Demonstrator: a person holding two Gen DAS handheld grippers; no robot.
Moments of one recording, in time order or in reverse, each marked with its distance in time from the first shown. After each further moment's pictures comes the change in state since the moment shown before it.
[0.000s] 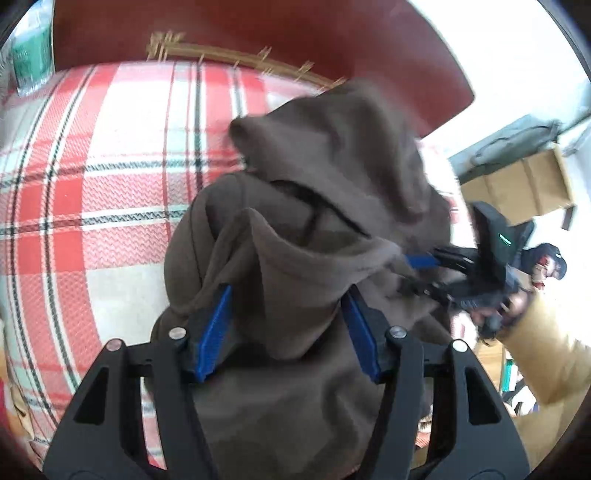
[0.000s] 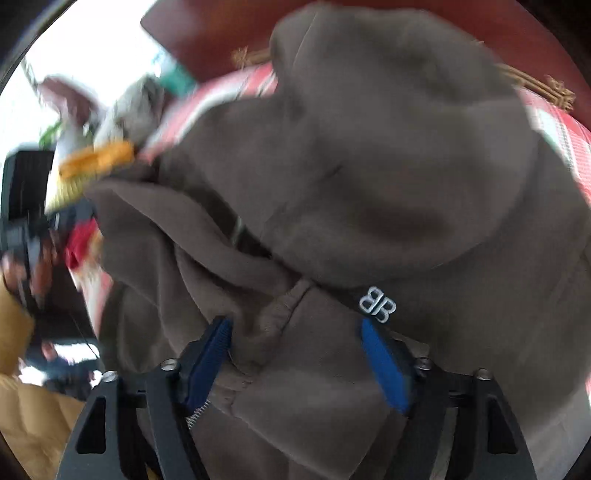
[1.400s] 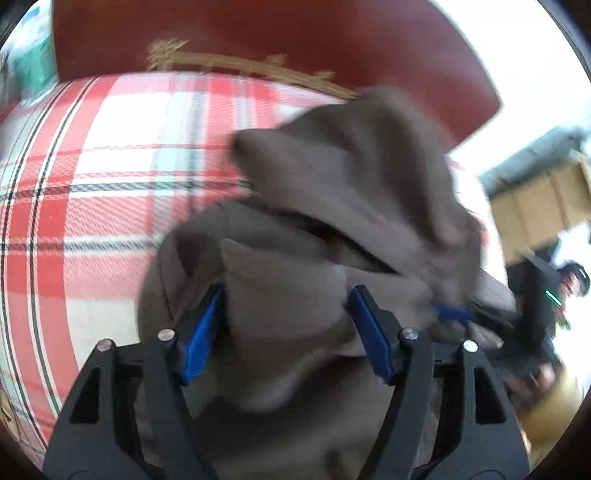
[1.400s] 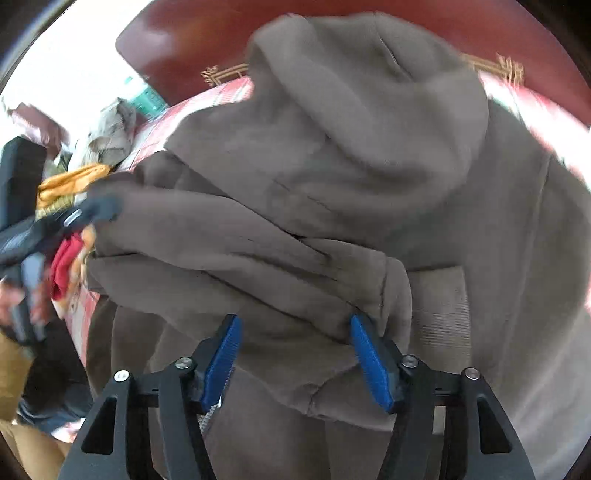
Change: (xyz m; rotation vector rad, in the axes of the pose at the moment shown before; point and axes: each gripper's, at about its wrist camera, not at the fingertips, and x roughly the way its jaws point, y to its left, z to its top) left arm 0.038 -0.009 0.026 -0.069 -0.089 0.099; right arm -0.020 0.005 -0.043 0.191 -0.120 -0.048
